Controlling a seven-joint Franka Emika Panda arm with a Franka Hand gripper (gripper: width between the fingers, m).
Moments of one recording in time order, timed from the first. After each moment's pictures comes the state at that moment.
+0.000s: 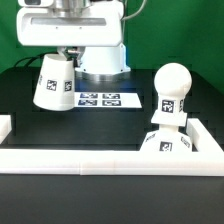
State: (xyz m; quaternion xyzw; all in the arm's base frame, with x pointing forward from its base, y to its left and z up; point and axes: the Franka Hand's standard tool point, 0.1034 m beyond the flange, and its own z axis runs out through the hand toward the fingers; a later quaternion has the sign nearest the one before) arm 0.429 -0.074 0.115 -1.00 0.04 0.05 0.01
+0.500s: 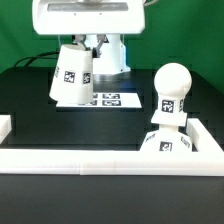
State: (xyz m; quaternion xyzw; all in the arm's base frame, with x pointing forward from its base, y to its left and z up) arm 0.470 -0.034 0.141 -1.00 0.04 0.04 0.02
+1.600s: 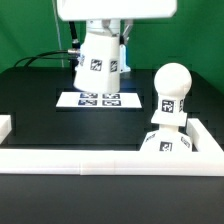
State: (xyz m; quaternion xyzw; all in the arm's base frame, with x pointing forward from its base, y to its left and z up) arm 0.502 0.016 0.180 -1.00 0.04 0.05 0.03
